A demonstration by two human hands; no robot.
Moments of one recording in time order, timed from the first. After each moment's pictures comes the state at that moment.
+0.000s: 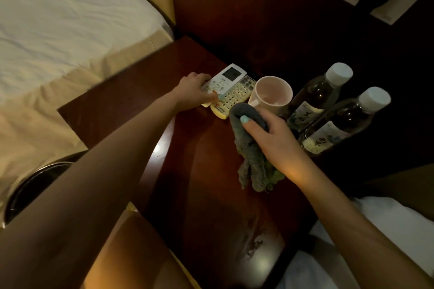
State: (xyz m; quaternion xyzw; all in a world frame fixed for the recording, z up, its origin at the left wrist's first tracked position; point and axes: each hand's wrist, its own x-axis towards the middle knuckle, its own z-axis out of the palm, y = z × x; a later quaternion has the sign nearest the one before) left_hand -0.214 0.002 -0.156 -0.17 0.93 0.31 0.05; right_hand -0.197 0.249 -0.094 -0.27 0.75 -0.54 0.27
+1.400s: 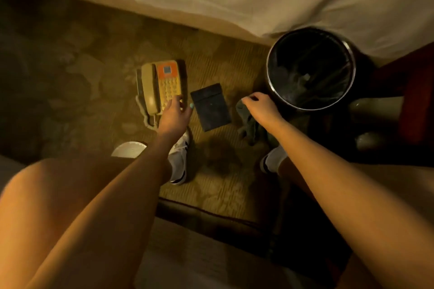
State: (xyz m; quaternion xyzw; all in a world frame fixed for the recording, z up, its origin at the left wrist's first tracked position) left_hand 0.450 0.015 -0.368 -0.79 0.49 0.36 -0.13; right_hand 0.222 -0.041 -0.345 -0.49 0.67 -0.08 0.55
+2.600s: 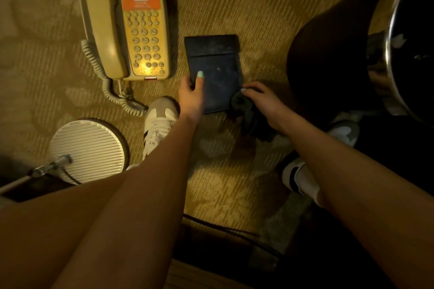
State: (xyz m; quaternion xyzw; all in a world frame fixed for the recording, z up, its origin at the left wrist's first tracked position) left_hand 0.437 -0.019 -0.609 -0.76 0.14 0.52 -0.36; right_hand 0.266 -0.062 -0.595 -0.32 0.67 -0.04 0.67
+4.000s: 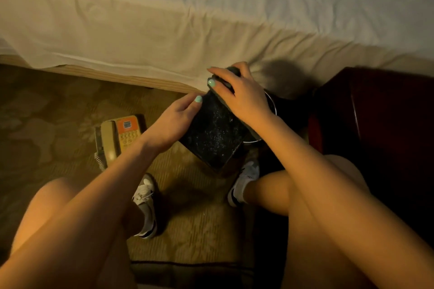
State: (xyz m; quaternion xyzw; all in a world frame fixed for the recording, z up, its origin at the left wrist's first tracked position) left_hand 0.361 -0.035 -0.174 -0.49 0.54 0.62 -0.29; right_hand 0.182 -0.076 -0.182 -0.76 0.60 -0.21 0.14
